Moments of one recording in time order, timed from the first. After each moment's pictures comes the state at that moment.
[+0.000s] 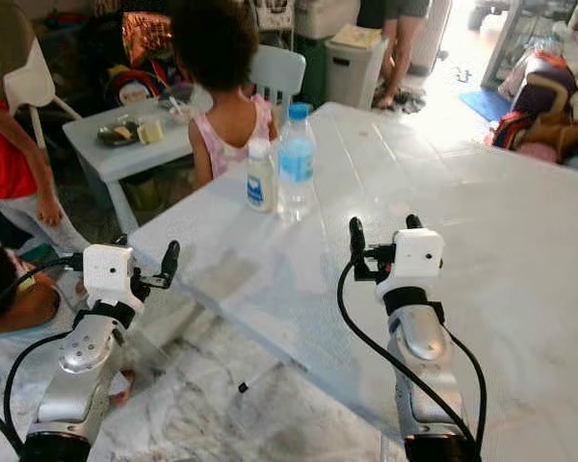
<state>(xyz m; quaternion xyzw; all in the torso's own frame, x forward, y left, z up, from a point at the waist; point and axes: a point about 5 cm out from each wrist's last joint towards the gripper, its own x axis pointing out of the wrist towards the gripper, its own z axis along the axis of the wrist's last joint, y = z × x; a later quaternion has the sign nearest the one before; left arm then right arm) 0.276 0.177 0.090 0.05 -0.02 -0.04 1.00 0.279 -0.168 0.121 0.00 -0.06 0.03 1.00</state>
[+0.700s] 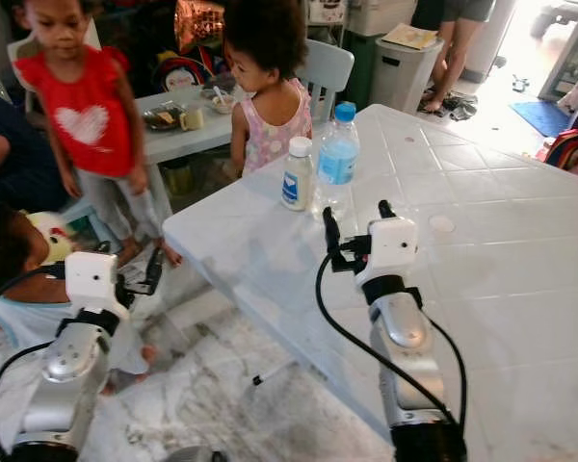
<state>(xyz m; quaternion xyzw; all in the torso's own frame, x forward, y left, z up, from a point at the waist) 0.269 0.182 0.084 0.05 -0.01 -0.04 1.00 0.287 -0.156 0.129 -0.01 -0.08 0.07 0.99</state>
